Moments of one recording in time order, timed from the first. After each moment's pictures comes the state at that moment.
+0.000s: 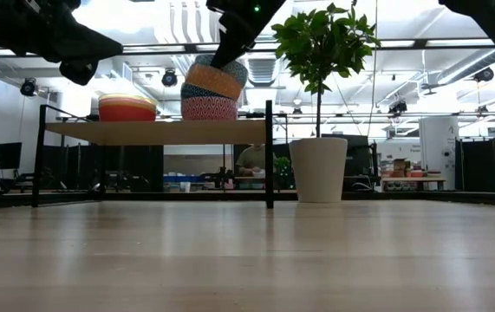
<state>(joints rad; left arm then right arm) -0.13 0.40 0.32 -0.04 -0.23 -0.11 -0.25 2.04 2.17 -0.83 0.10 -0.47</state>
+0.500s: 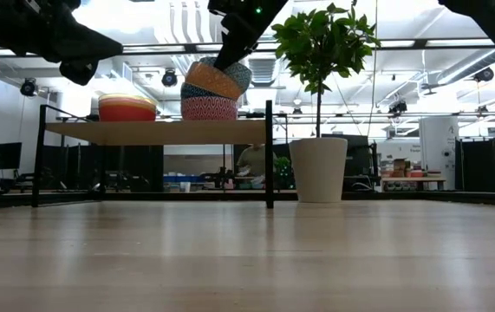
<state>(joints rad) -0.13 0.40 0.32 -0.04 -0.23 -0.11 -0.26 2.04 2.16 -0.86 0.10 -0.46</state>
